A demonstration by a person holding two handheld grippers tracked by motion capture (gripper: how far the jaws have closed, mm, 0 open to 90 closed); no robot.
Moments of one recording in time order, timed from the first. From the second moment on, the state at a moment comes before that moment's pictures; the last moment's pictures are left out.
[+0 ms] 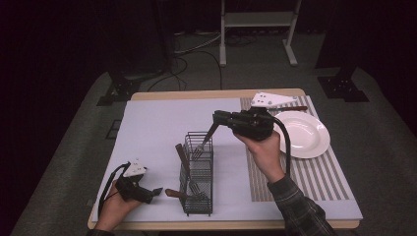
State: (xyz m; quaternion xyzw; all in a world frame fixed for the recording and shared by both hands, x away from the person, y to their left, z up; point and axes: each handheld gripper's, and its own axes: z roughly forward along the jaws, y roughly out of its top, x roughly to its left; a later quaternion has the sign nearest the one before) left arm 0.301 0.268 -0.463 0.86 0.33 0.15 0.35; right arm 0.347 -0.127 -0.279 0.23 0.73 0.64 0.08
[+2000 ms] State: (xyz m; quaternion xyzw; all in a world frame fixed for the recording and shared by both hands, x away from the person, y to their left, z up) left arm 0.301 0.268 -0.463 0.86 0.33 0.15 0.35; right arm 0.330 -0.242 -0.286 0.33 0.69 0.62 0.16
